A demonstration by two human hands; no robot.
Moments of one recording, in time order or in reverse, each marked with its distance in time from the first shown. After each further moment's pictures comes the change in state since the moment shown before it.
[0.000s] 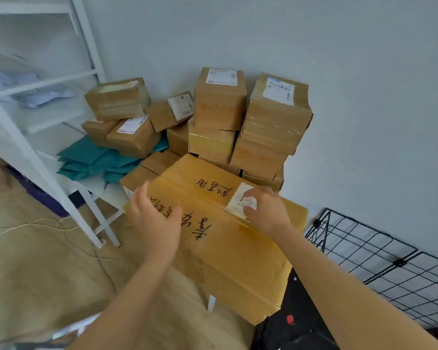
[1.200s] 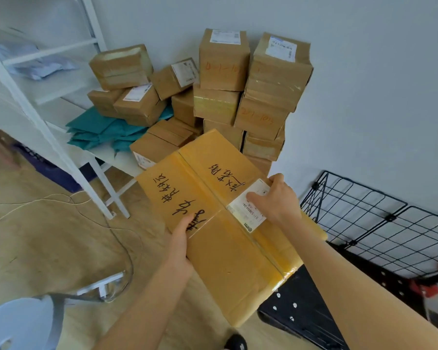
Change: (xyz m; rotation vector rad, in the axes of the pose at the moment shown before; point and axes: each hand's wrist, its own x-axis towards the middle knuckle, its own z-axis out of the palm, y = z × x) left_hand -0.103 -0.044 -0.040 -0.630 -0.421 -0.996; right_hand -0.097 -0.005 0.012 0.137 0.039 0.261
